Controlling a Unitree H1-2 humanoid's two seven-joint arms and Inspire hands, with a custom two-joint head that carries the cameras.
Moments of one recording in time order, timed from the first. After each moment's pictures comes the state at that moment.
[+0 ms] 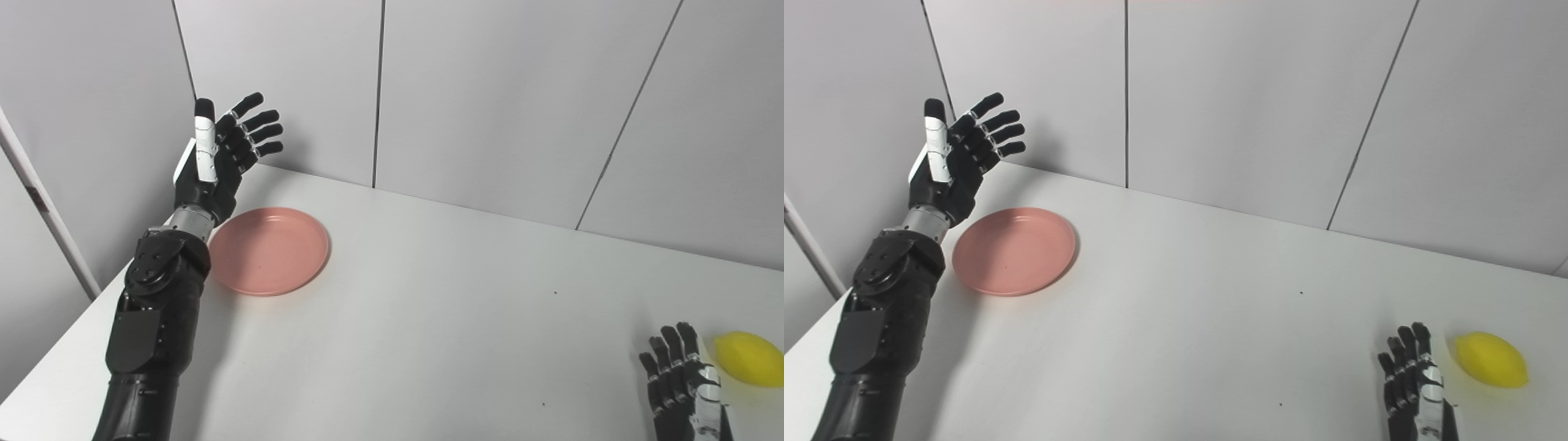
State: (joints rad) left arm -0.47 0.36 0.35 0.16 -0.41 0.16 -0.13; right arm 0.05 -0.06 -0.11 -0.07 0.33 -0.10 0.16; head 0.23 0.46
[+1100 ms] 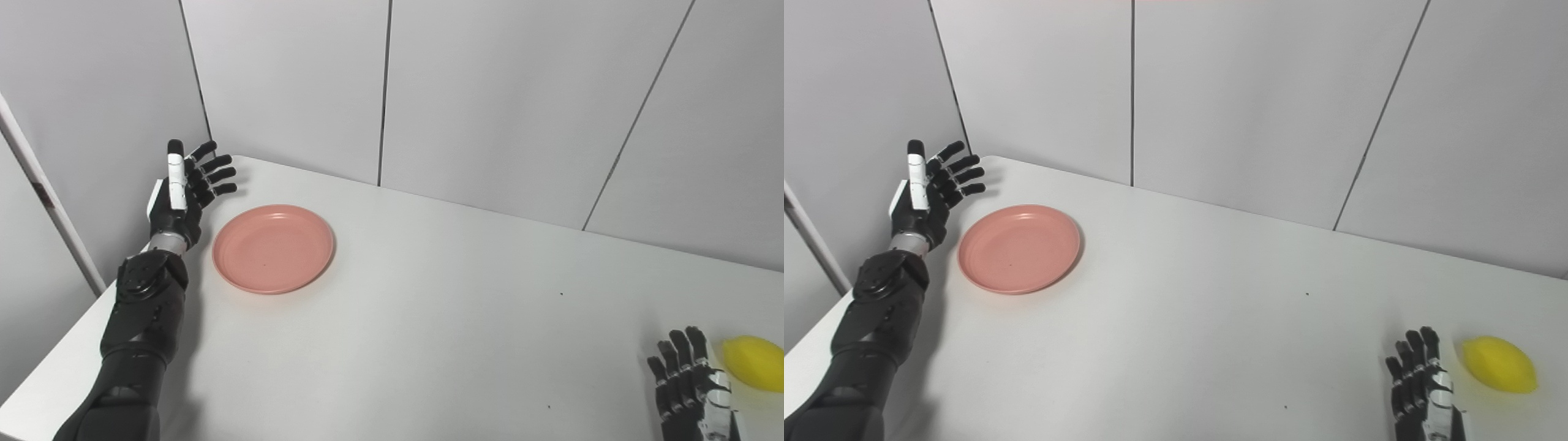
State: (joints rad) left arm -0.57 0.44 0.38 0.79 -0.37 -0.19 -0.17; right arm 0.06 -0.06 -0.11 -0.08 0.32 -0.10 0.16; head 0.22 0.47
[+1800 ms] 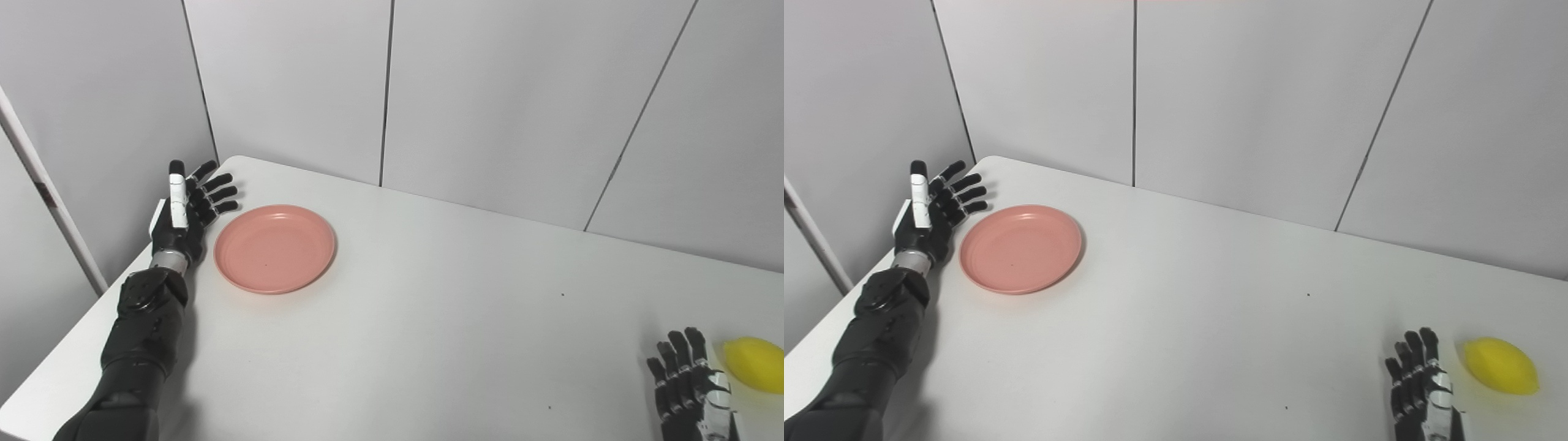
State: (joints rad) left arm -0.56 0.43 0.37 0.86 -0.38 -0.22 -0.20; right arm 0.06 -0.06 -0.10 -0.08 0.32 -0.10 0.16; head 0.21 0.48
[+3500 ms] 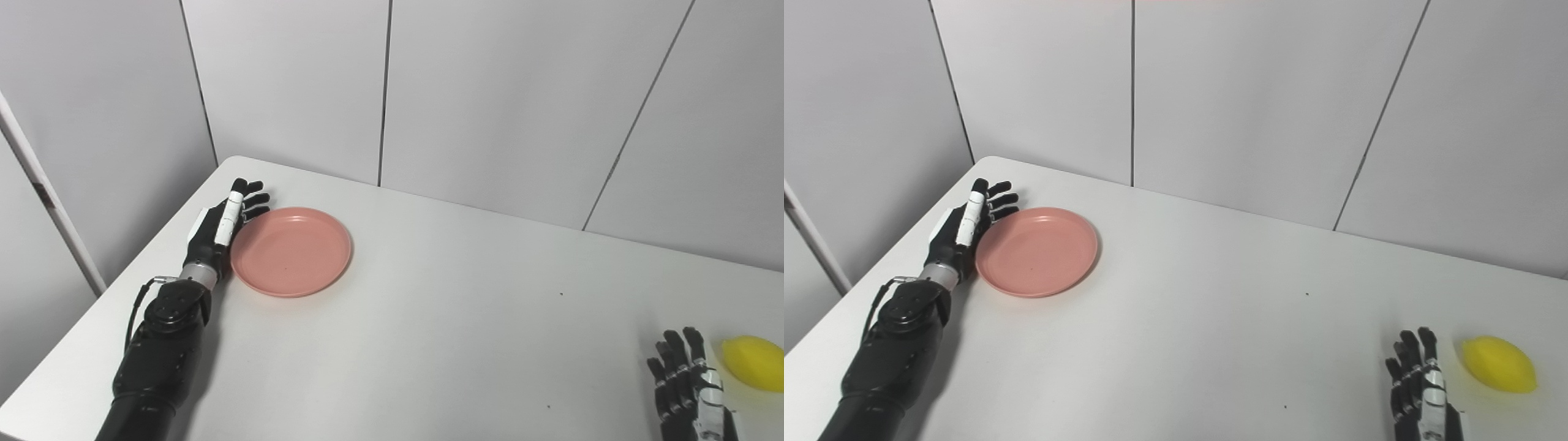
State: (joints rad) left arm -0.40 0.37 0.22 0.43 -0.16 0.03 -0.07; right arm 0.06 -0.05 -0.10 -0.08 0.30 -0.10 0.14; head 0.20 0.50
